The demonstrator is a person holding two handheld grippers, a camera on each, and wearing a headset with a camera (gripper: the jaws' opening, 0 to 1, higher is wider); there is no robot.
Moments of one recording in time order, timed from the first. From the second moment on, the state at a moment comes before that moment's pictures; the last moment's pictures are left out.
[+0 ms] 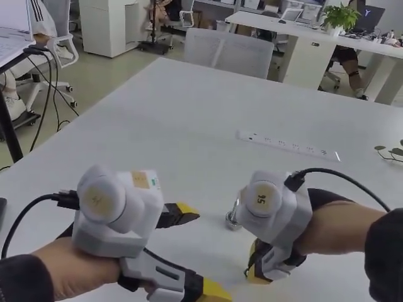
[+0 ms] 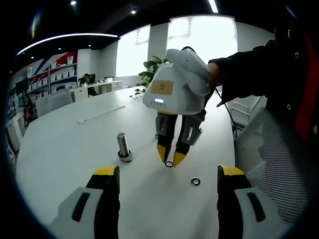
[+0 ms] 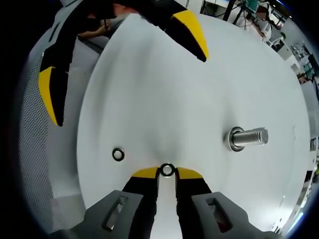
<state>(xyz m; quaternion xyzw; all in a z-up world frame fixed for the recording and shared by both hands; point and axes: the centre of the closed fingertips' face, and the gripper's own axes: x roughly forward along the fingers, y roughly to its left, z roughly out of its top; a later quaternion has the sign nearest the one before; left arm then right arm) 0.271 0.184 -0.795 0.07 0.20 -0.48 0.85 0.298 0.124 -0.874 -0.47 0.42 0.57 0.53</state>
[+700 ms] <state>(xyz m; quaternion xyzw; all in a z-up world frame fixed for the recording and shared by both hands) 0.270 0.179 -0.795 0.08 0.20 -0.49 0.84 0.307 0.079 -0.859 -0.44 0.45 0.53 0.57</state>
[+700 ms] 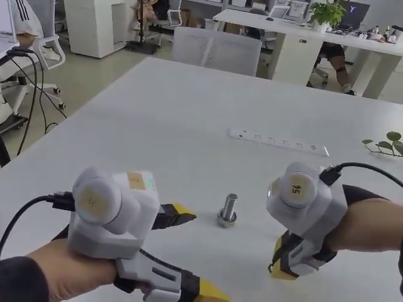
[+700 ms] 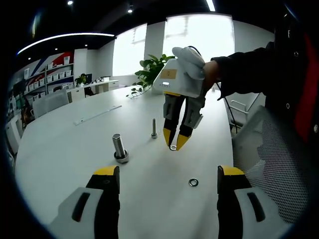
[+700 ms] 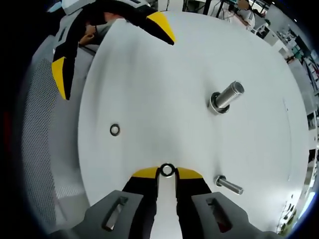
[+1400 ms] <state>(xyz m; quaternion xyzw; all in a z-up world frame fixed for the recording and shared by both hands) 0.270 0.178 -0.798 0.08 0.21 -0.49 0.84 0.327 0.032 -0.844 -0.42 0.46 0.49 0.60</state>
